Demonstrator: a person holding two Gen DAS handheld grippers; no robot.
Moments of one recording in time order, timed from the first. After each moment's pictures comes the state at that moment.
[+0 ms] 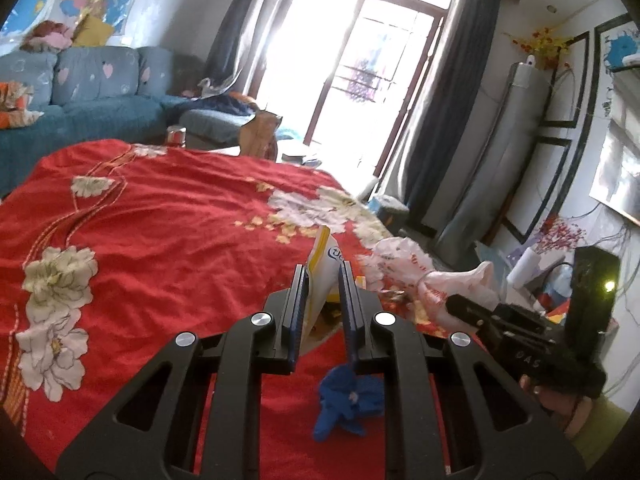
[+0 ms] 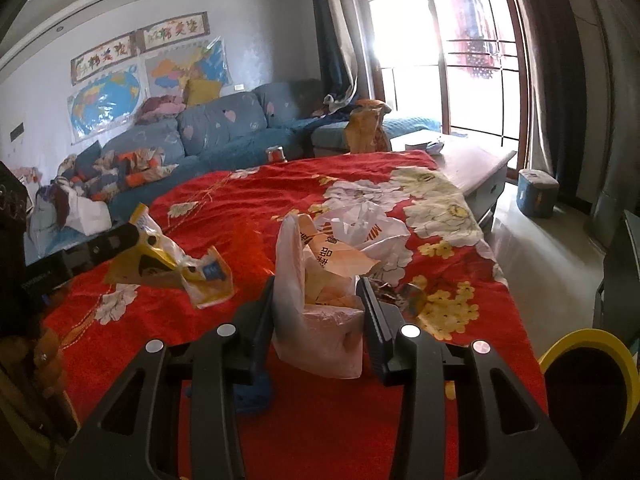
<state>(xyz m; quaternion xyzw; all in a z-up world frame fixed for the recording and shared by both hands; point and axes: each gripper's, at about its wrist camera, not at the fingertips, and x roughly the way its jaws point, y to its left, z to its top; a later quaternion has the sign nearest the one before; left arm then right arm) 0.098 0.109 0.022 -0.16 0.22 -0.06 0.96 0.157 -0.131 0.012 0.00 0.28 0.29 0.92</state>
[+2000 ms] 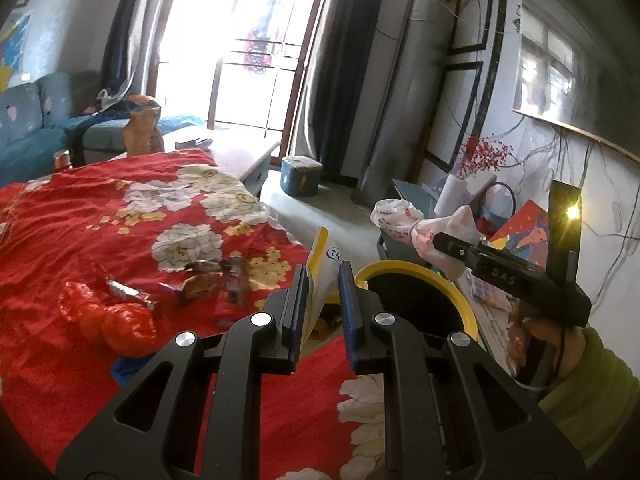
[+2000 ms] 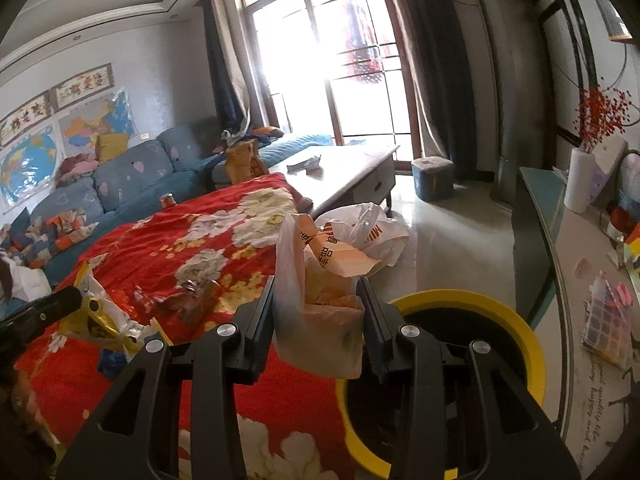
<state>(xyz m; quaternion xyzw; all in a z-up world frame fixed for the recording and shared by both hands) 0.104 -0.066 0.022 -0.05 0.26 -0.21 0.94 0.129 -0.325 0.010 0.07 0.26 0.12 0.96</state>
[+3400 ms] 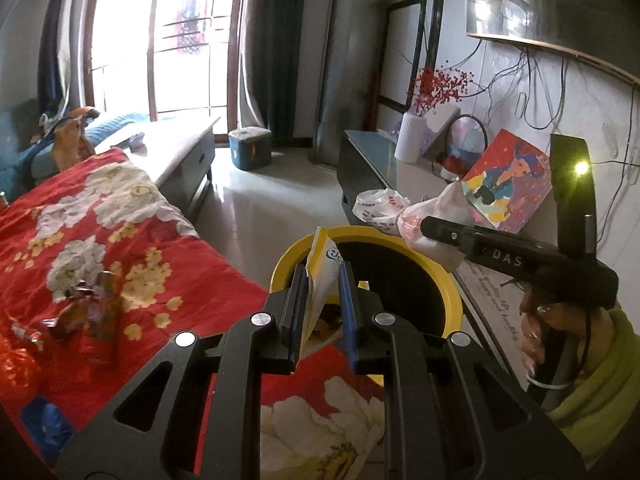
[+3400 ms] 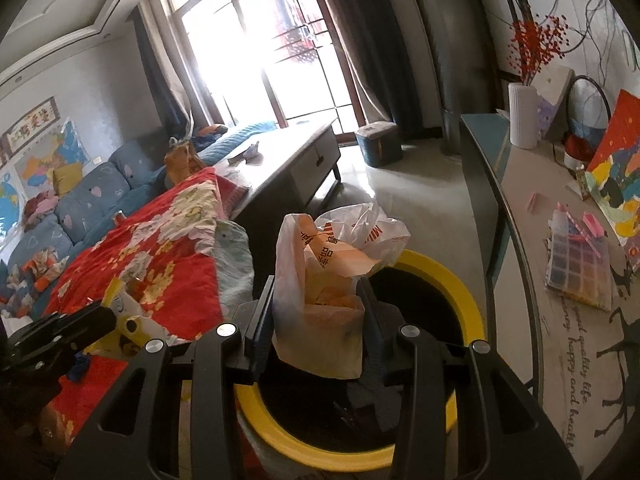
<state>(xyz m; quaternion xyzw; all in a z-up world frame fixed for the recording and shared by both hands) 0.151 -0.204 -0.022 0.04 0.30 -0.28 0.91 0.128 -0.427 -0.041 0.14 0.31 0.05 0.94</state>
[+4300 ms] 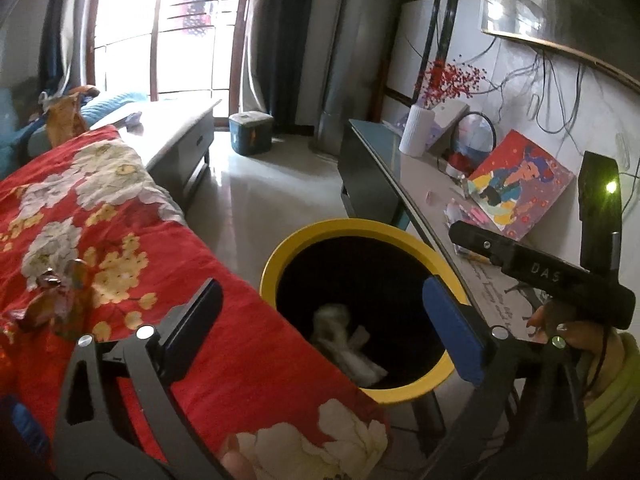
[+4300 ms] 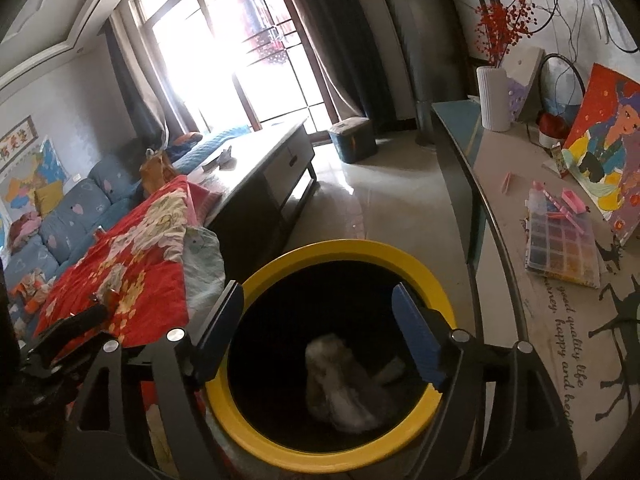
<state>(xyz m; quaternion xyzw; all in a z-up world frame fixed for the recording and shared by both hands) 0.172 -0.212 -0.039 0.01 0.32 -0.27 0.91 0.125 -0.451 -0.052 0.16 0.31 0.00 0.94</state>
